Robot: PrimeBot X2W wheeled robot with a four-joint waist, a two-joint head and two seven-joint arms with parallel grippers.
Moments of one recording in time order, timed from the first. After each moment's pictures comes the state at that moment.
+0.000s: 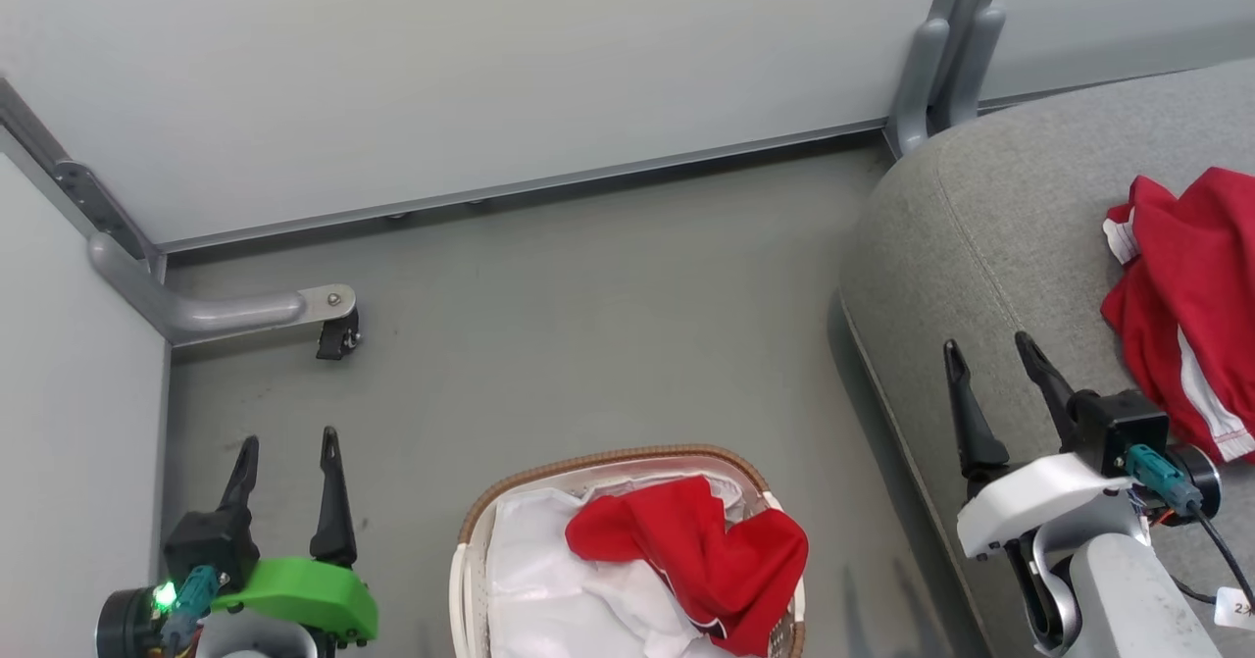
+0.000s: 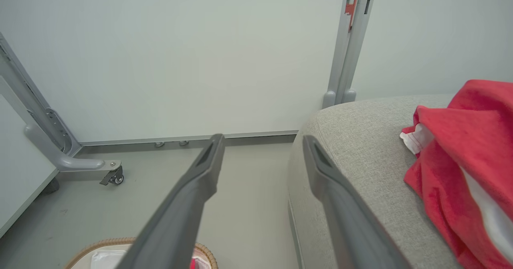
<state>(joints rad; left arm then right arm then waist) -0.11 0.06 0.04 0.39 -0.13 -0.09 -0.26 -0.23 -0.08 -0.02 0.37 0.13 0.13 -0.26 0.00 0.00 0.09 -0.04</state>
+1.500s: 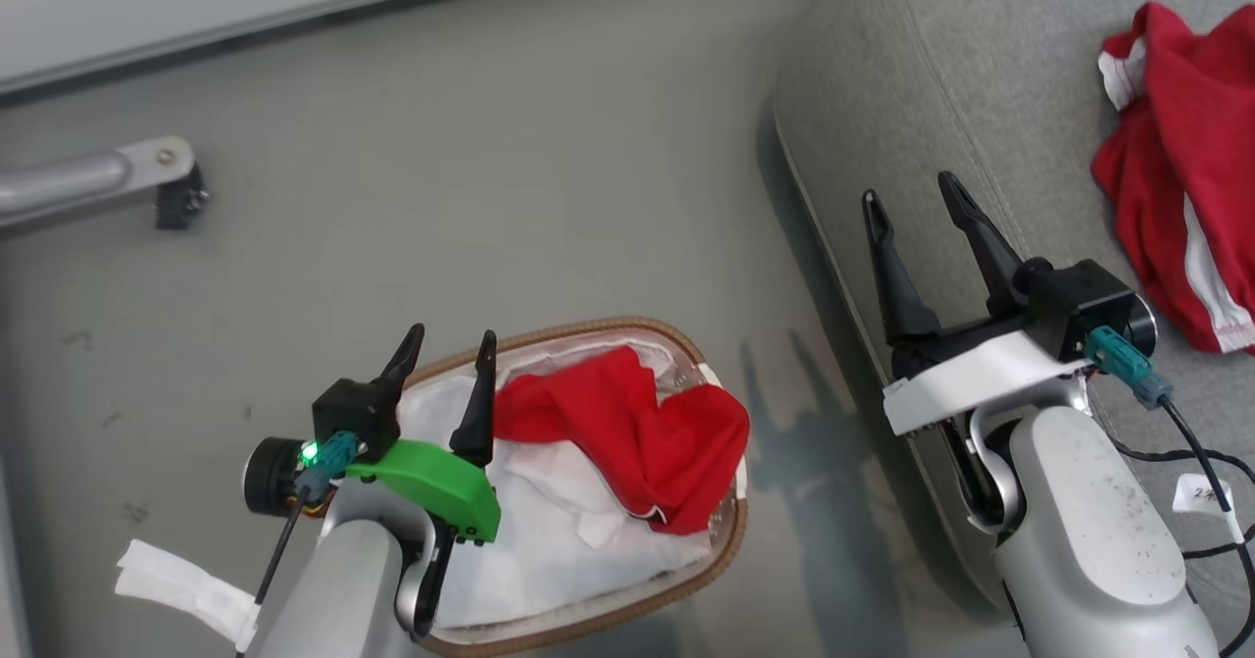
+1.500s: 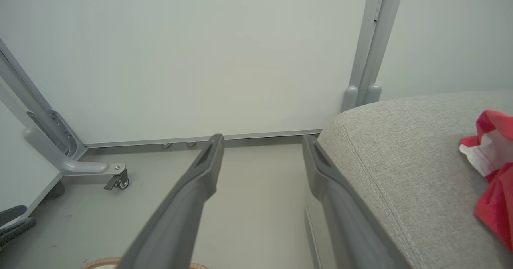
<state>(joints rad) -0.36 0.05 -0.27 0.58 -0.27 -0.13 -0.26 -0.41 -0.05 0.12 0.26 0.19 0.13 -0.26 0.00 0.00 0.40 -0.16</state>
